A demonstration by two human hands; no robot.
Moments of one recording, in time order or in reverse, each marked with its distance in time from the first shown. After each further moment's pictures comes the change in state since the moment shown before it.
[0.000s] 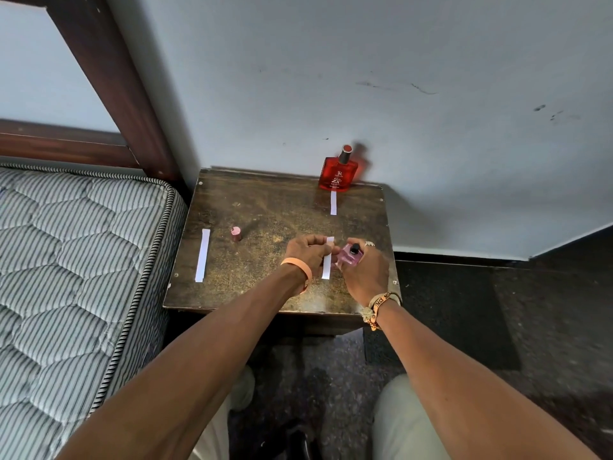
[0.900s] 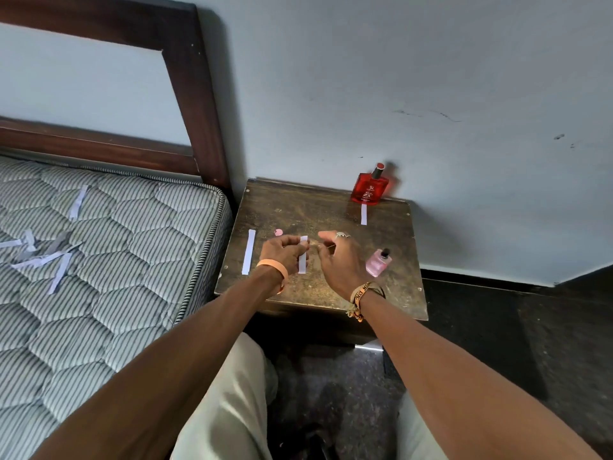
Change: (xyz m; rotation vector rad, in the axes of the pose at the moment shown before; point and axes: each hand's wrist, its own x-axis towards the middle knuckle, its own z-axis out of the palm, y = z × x) left_hand -0.053 0.020 -0.100 -0.006 0.196 0.109; right_hand -0.054 -0.092 0.024 -0.015 -0.196 -0.344
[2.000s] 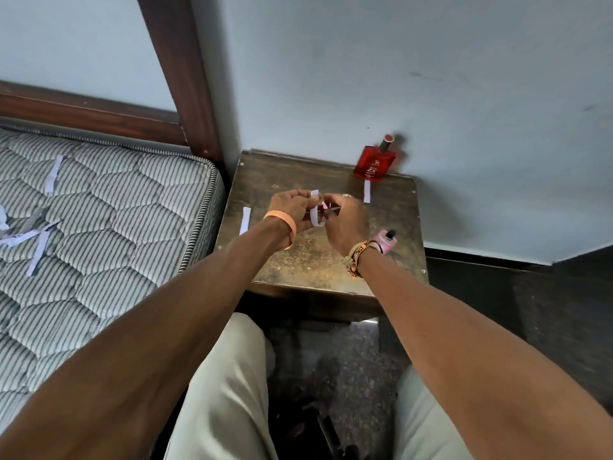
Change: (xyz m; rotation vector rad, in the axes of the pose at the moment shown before) left_hand 0.038 0.029 0.016 -0.085 -0.058 -0.038; right_hand 0.044 -0.005 0.006 0.053 0.073 0.118
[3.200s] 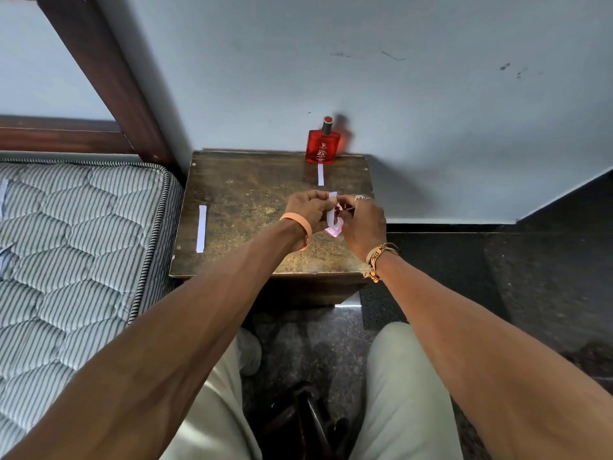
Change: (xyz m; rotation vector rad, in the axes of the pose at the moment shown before) left_hand -0.043 -0.039 0.104 0.075 -0.194 0.000; right_hand -0.033 0.086 -0.082 -0.166 0.144 -0.022
